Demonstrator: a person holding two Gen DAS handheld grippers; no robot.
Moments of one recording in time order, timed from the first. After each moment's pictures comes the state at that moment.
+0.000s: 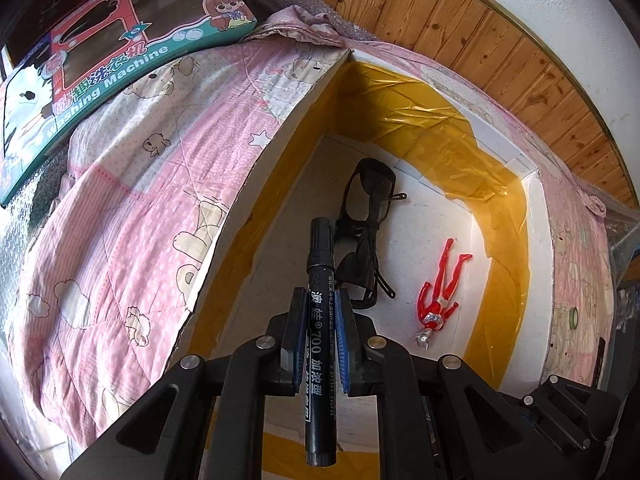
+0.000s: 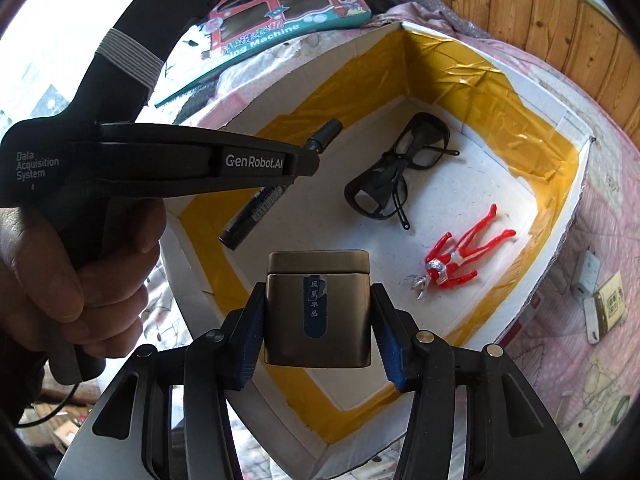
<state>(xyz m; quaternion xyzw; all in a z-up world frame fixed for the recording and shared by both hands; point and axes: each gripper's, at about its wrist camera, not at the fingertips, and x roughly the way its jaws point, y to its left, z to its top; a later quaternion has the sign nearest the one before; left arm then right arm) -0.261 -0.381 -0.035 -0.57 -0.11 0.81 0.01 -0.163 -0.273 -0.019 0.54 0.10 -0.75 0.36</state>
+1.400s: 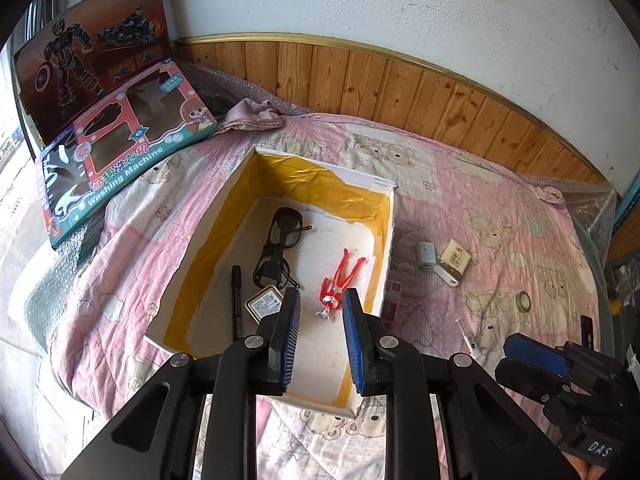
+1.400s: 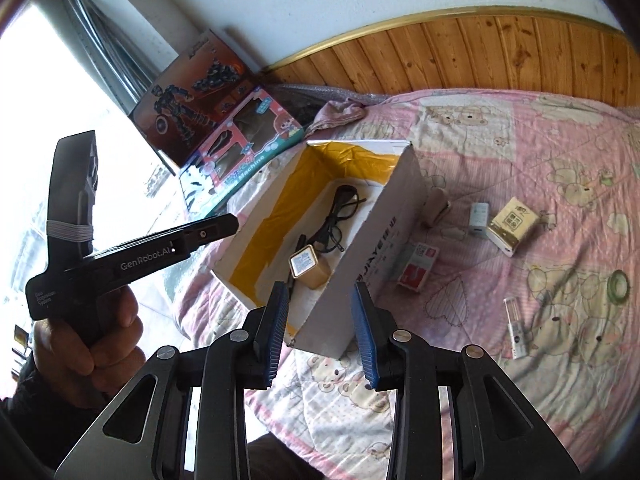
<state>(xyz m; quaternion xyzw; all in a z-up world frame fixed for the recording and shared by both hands) -0.159 -0.275 0.109 -0.47 -0.05 0.88 0.03 -0.102 -0.070 0.092 0.45 -0.13 -0.83 0.31</state>
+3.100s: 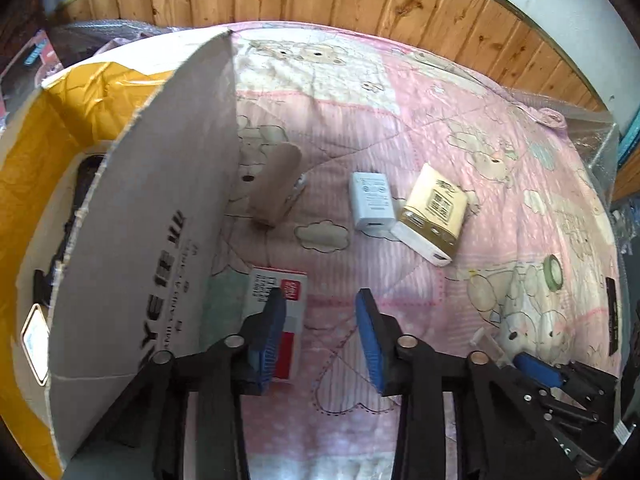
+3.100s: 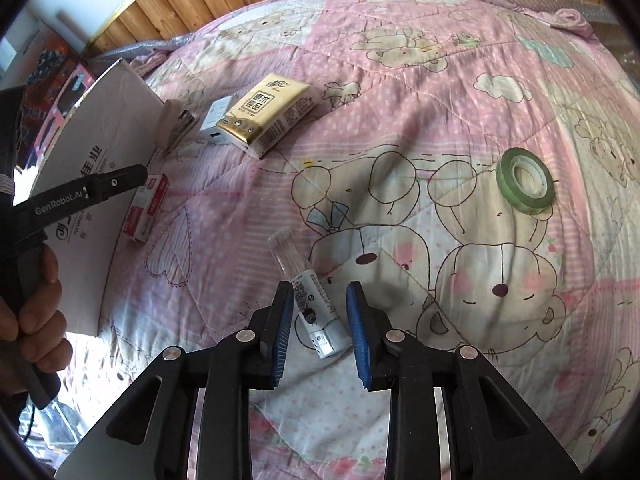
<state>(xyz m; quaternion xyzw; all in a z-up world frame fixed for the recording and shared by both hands) -0.261 -0.147 -0.076 -0.53 -0.01 0.85 0.08 -0.168 0.062 -0.097 0.56 -0.08 -0.82 0.10</state>
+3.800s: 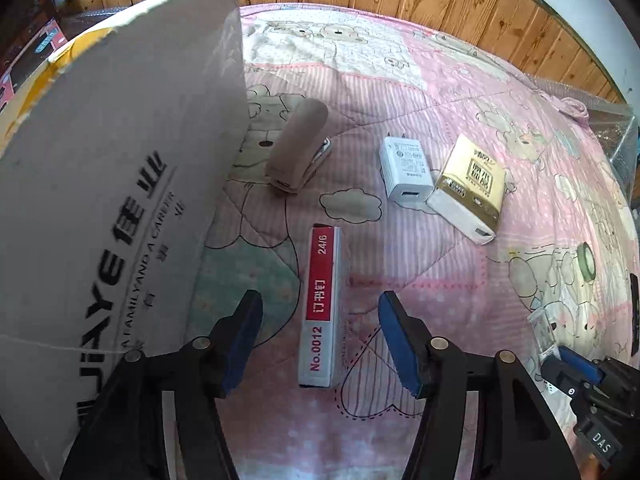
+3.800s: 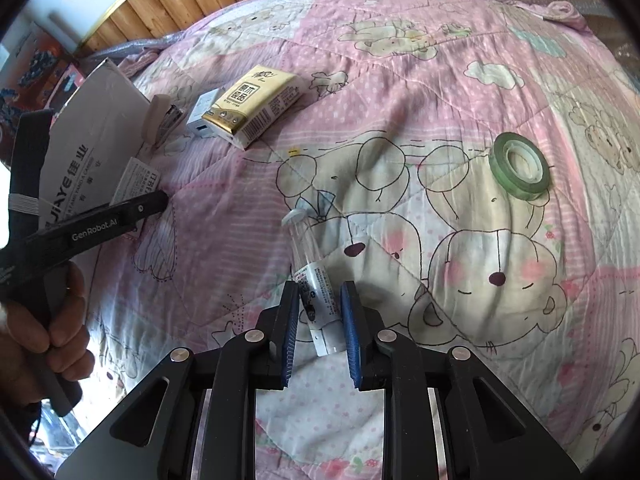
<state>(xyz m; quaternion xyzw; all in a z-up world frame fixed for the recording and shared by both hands) -0.267 -0.153 -0.115 -0.55 0.00 0.83 0.06 -0.161 0.069 -0.106 0.56 -0.10 -0.82 0.09</state>
